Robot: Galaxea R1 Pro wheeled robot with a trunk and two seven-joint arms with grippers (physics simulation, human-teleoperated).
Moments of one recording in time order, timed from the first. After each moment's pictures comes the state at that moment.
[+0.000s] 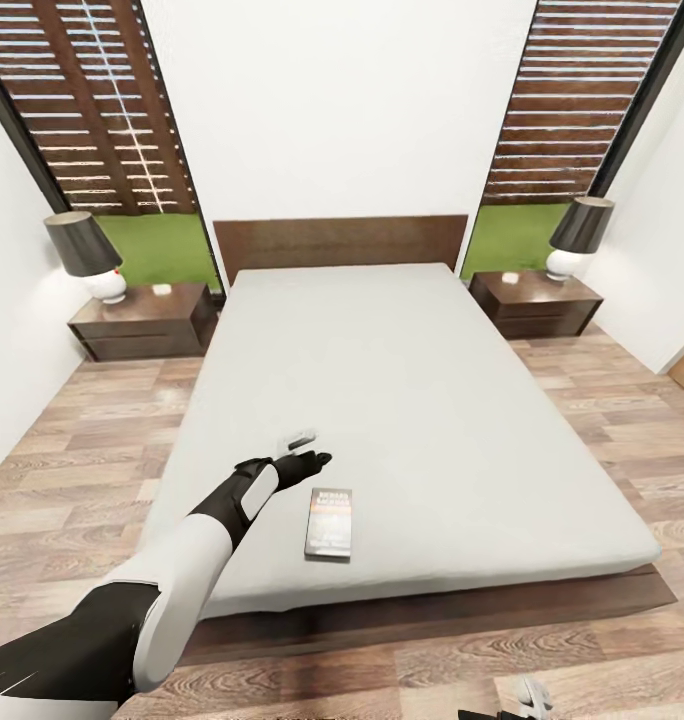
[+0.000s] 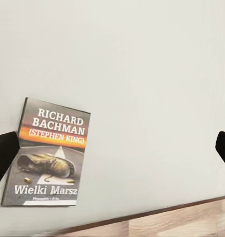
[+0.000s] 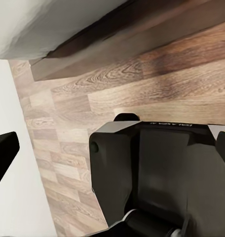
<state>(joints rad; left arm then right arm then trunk) -1.00 -0.17 0.01 -0.35 0.37 0.36 -0.07 -0.52 -0.25 0.14 0.08 -0.39 0.04 1.00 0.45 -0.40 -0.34</state>
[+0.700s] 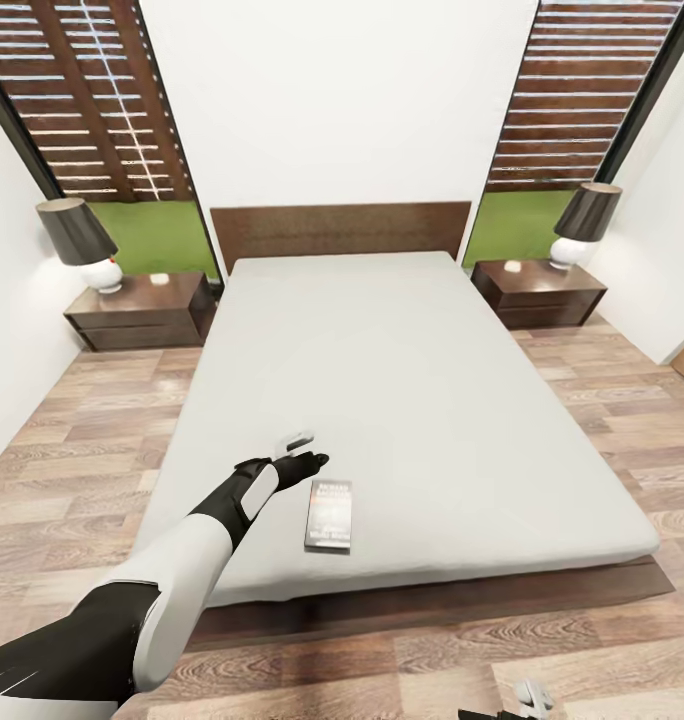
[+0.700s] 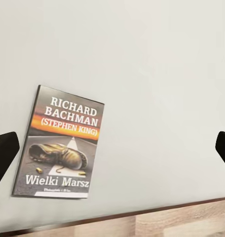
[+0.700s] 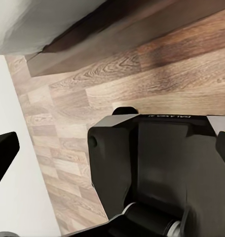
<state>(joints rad) -1.00 -0.17 0.01 -0.35 0.37 0.36 -0.04 -0.52 -0.25 0.14 0.08 -0.39 0.04 1.00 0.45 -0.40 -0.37</state>
